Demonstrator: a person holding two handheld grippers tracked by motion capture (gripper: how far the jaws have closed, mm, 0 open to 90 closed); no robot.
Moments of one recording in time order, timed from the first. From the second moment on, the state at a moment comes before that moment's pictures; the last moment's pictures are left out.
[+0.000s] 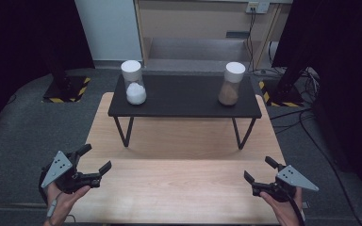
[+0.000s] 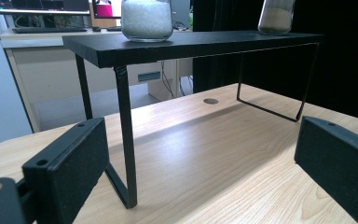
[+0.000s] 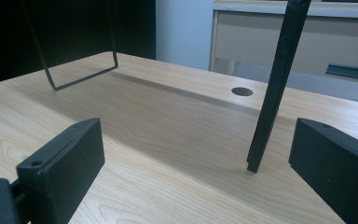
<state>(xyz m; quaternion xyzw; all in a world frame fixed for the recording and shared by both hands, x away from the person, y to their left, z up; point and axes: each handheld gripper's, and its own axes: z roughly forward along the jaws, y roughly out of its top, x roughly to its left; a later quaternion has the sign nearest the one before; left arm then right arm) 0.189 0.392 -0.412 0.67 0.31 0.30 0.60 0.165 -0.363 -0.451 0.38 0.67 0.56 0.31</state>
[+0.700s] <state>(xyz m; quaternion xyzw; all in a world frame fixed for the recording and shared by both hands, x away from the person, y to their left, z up) 0.188 0.391 -0.411 0.67 0.31 0.30 0.60 0.162 -0.363 -0.450 0.37 0.67 0.56 0.31</state>
